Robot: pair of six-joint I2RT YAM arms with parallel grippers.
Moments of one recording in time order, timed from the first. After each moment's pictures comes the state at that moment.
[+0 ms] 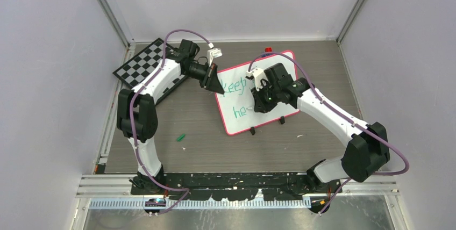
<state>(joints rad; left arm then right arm) -0.31 1.88 1.59 -0.82 1.05 0.29 0.55 1.41 1.15 -0.69 -0.25 -0.10</state>
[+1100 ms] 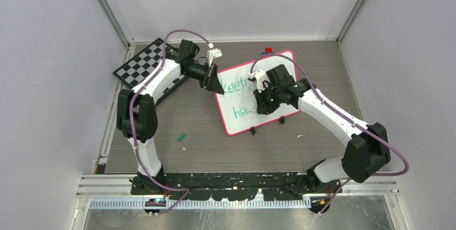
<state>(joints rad) -0.31 1.87 1.59 -0.82 1.05 0.29 0.53 1.41 1.12 -0.71 -0.26 -0.12</state>
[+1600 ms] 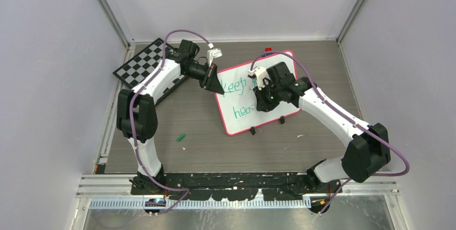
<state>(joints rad) -0.31 1.87 1.59 -0.82 1.05 0.29 0.52 1.41 1.16 -0.70 -0.25 -0.12</state>
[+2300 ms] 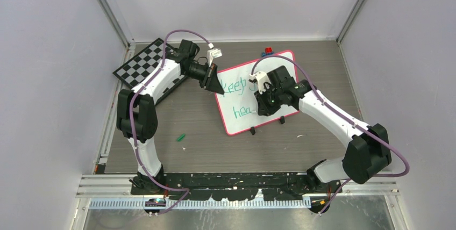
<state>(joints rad) -0.31 1.87 1.59 -0.82 1.05 0.29 0.52 1.40 1.10 -0.71 -0.27 -0.12</state>
